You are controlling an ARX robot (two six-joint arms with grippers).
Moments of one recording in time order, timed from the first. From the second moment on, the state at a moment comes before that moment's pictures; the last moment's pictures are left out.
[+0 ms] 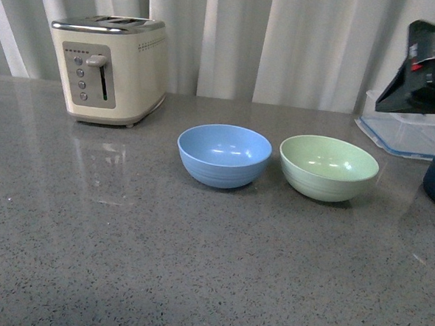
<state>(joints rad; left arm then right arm) 0.00 0.00 0.02 0.00 0.00 -0.01 0.14 1.53 1.08 -0.17 -0.06 0.21</state>
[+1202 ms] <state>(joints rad) 0.00 0.00 0.02 0.00 0.00 -0.01 0.10 2.11 1.56 -0.34 0.13 0.30</state>
